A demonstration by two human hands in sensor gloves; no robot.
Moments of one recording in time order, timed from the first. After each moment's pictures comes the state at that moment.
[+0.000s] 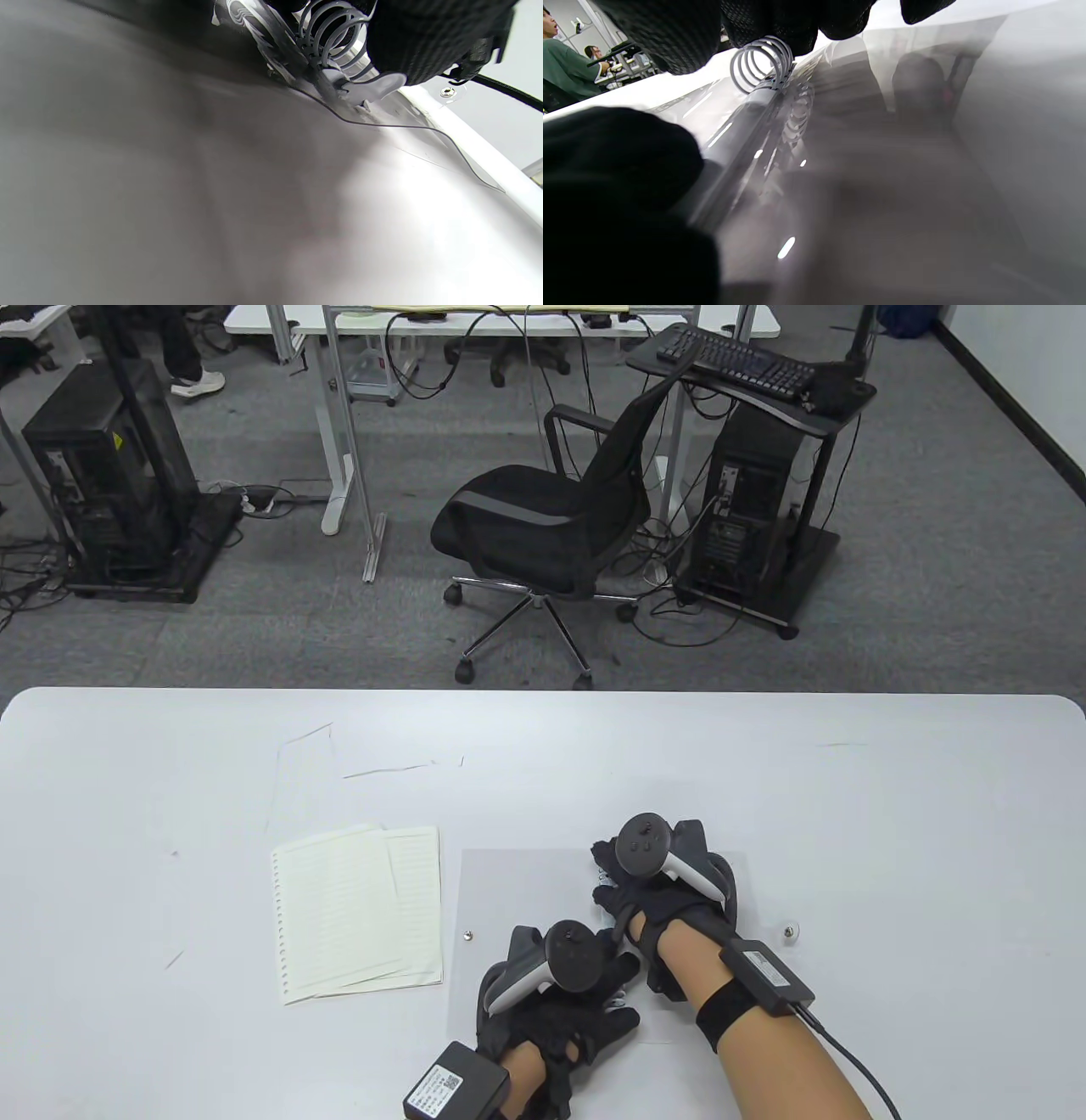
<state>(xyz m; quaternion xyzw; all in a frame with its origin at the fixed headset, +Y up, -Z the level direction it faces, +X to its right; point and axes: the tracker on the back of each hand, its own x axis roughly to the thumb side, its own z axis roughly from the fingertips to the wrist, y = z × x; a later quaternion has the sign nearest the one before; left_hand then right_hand) -0.020 -0.792 -0.350 -0.25 -0.18 0.22 0.93 0.120 -0.758 -0.460 0.10 0.14 0.98 0.14</state>
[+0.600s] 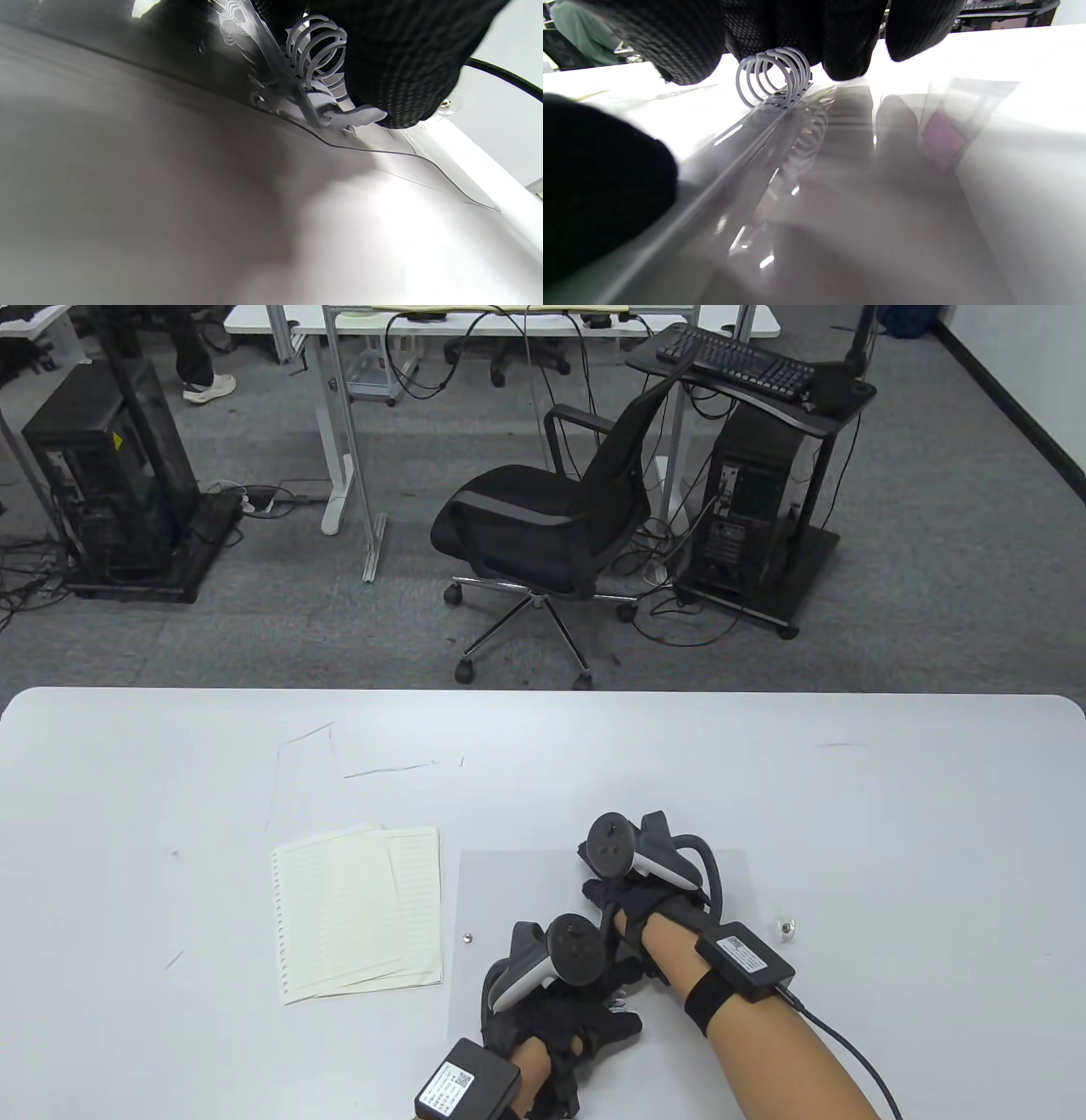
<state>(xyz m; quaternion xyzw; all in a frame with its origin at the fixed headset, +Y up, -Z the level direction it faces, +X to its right) -0.015 -0.787 -0.351 -0.24 -0.17 0.22 0.93 0.096 -0.753 -0.474 0.13 0.13 0.98 0.05</state>
